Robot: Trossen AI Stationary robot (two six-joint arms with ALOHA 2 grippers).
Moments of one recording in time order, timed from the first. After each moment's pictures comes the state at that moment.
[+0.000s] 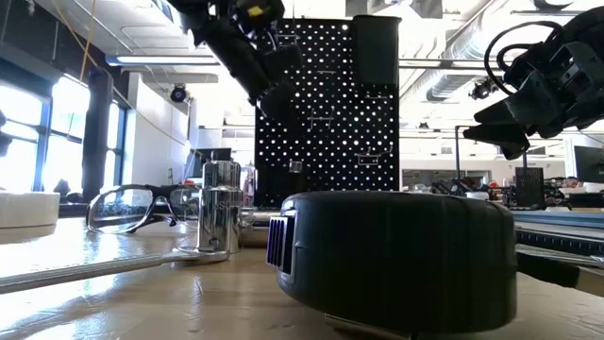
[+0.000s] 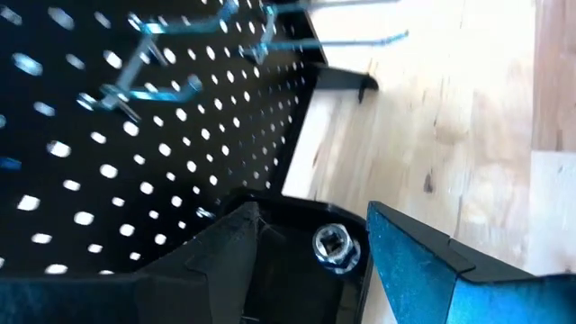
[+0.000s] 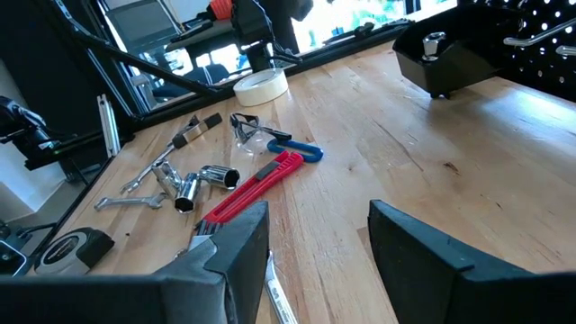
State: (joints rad) left arm 0.25 1.62 1.14 -0.16 -0.38 0.33; right arm -0.07 0.24 0.01 0.02 -0.01 0.30
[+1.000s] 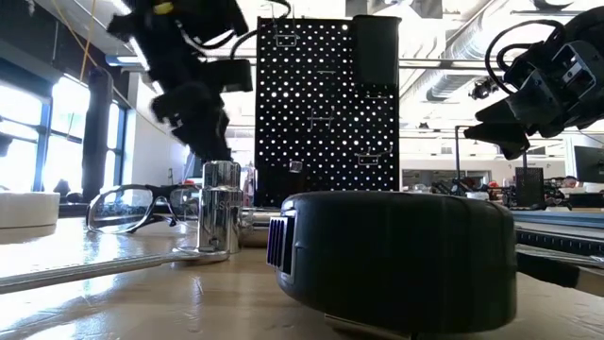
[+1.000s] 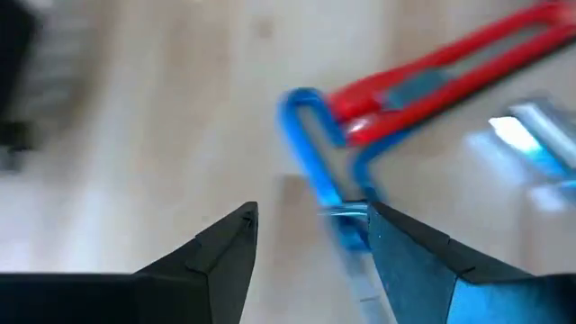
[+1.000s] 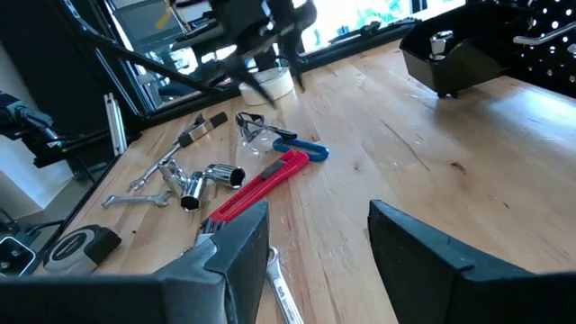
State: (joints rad) left arm -0.09 1.52 0.87 -0.39 -0.24 -0.11; right arm -0.07 0.24 0.01 0.02 -0.03 0.30
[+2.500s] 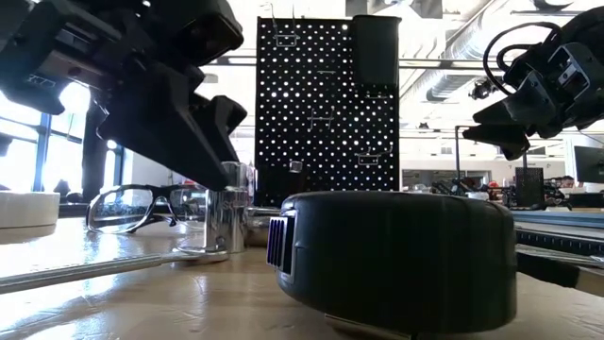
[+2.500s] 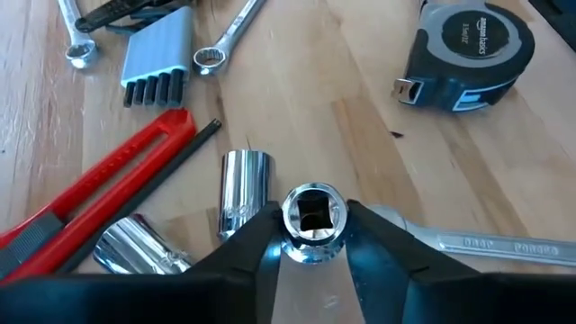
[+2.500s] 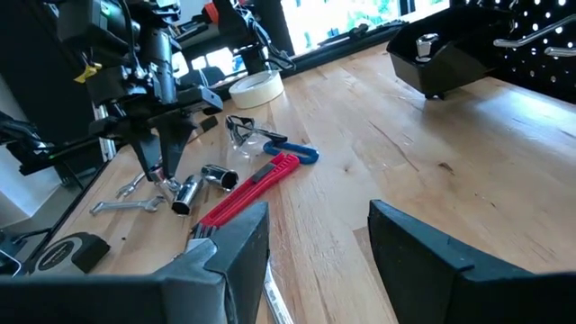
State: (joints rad) left arm -0.42 1.73 0.82 0.14 -0.15 -0.07; right arm -0.07 0.24 0.01 0.02 0.00 0.31
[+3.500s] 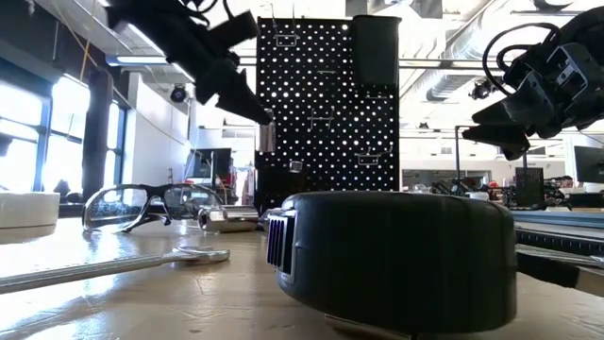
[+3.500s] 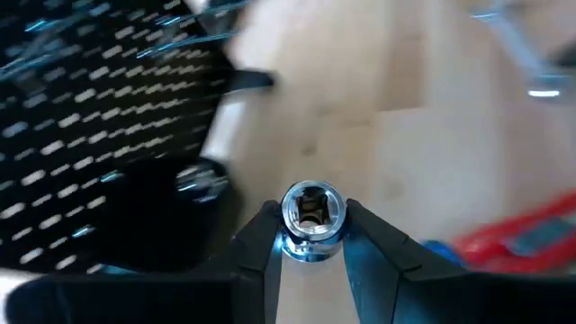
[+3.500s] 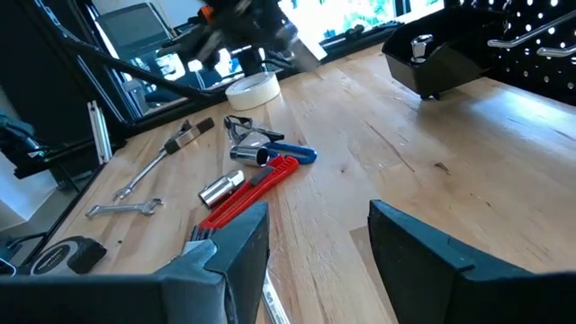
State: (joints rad) left arm -0.03 1.40 0.82 -0.05 -0.53 0.22; right arm -0.07 0.24 0.01 0.02 0.01 0.31
